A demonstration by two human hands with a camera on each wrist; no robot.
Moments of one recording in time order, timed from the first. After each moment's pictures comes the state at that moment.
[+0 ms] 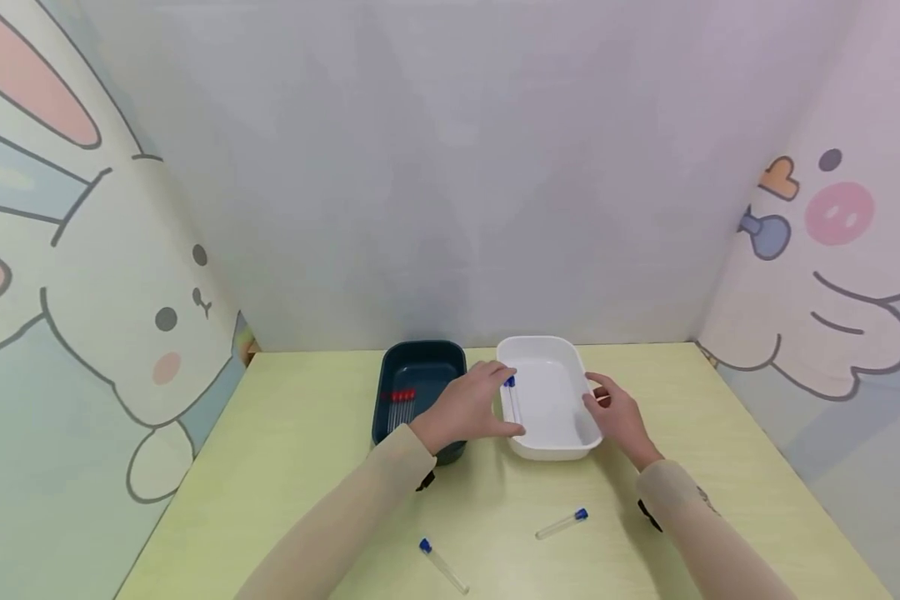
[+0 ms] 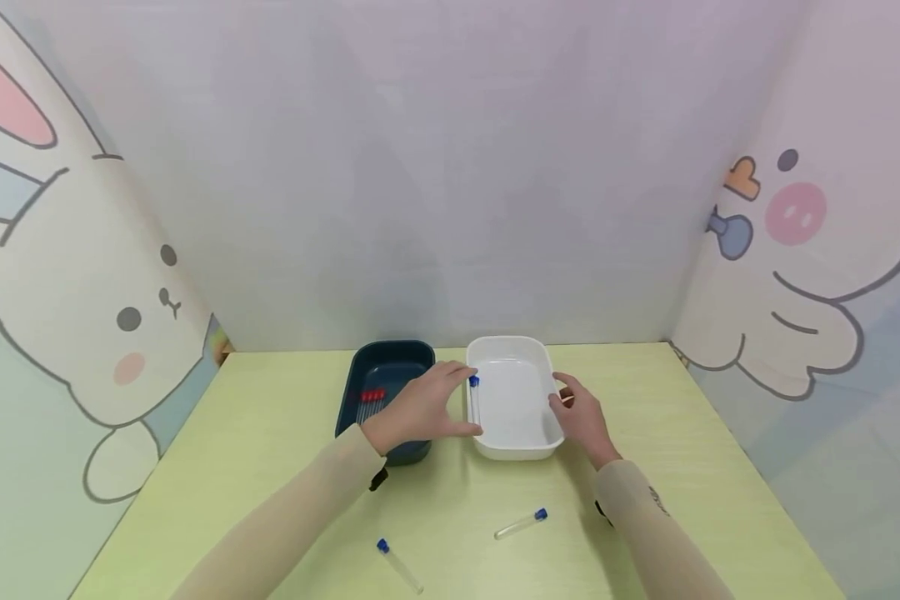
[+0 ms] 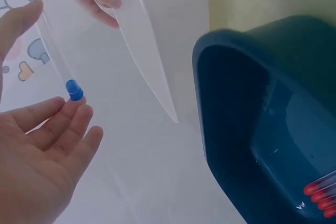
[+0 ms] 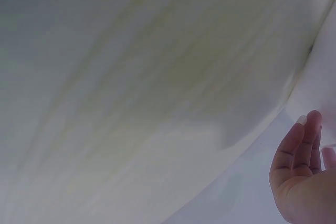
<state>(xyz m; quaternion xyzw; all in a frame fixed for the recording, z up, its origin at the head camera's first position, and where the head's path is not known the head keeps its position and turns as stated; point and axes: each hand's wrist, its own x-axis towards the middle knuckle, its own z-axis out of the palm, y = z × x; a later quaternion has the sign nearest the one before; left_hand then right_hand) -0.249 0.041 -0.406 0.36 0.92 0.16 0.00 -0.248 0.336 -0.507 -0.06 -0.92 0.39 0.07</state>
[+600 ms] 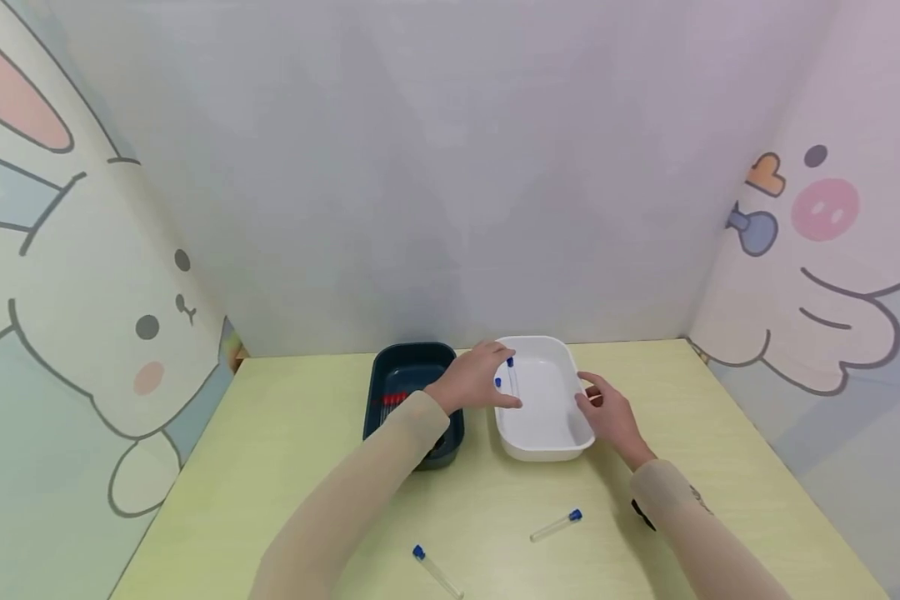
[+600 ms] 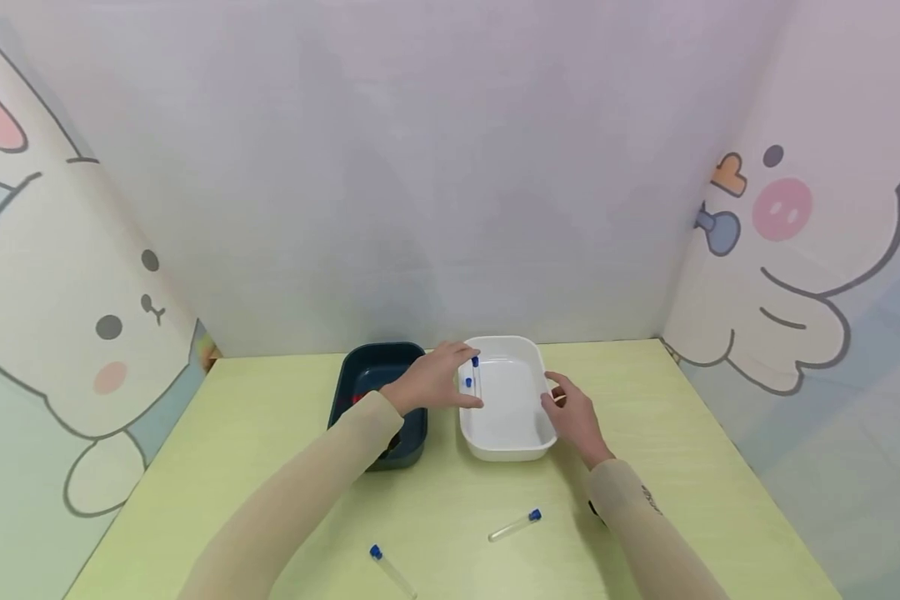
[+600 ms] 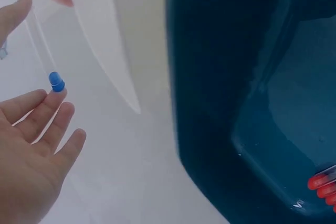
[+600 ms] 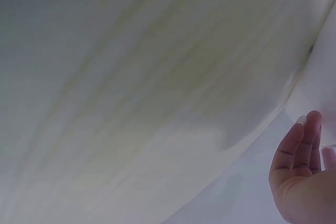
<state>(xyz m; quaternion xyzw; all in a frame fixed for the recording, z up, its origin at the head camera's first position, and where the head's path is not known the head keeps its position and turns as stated) -0.308 0.069 -0.416 0.35 0.93 0.13 0.03 -0.250 0.336 -0.510 -0.06 -0.91 0.40 0.07</state>
